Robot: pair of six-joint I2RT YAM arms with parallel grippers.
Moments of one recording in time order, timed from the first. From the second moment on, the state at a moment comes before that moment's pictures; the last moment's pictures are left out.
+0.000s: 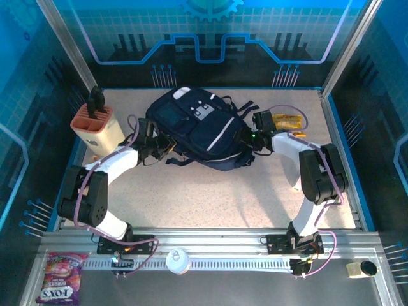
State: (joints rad) left arm -0.19 1.54 0.87 -0.14 0.36 -1.05; right arm 0.27 1.77 1.08 -0.22 -0.21 0.67
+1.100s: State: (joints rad) left arm -0.32 1.59 0.96 -0.16 0.38 -1.11; right arm 0.92 1.69 1.12 -0.30 0.14 0.64
